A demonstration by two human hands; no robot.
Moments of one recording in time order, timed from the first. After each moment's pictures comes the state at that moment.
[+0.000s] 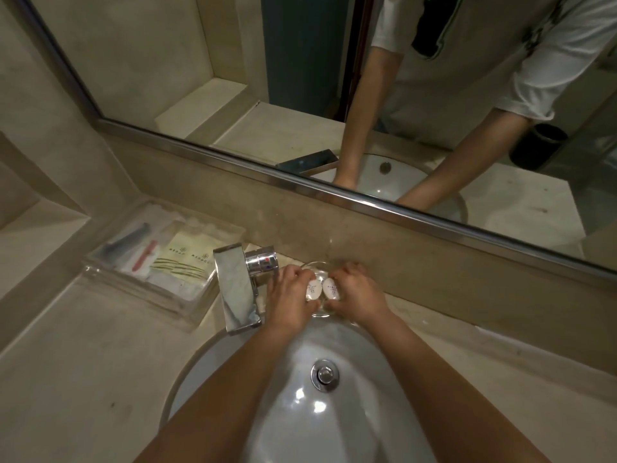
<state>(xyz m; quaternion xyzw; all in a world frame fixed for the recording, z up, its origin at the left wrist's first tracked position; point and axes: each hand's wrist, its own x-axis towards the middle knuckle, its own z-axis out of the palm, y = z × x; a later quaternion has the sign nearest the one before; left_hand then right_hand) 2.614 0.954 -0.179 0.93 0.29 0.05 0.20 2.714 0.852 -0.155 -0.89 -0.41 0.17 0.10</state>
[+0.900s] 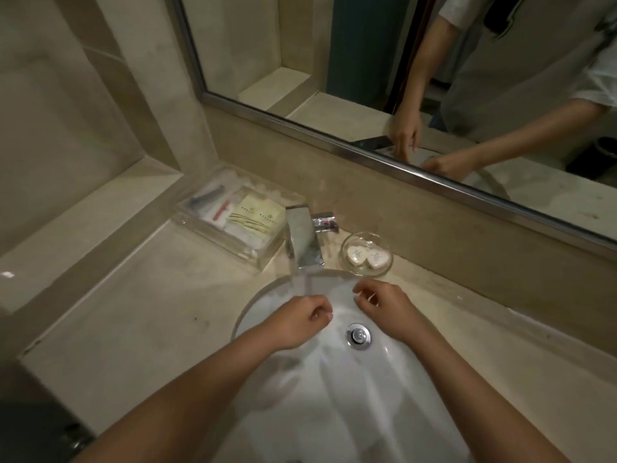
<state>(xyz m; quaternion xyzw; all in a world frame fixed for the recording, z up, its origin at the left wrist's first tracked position) 2.464 0.937 -0.135 0.87 0.22 -0.06 0.44 2.614 0.809 -0.122 -0.85 -0.41 0.25 0.22</state>
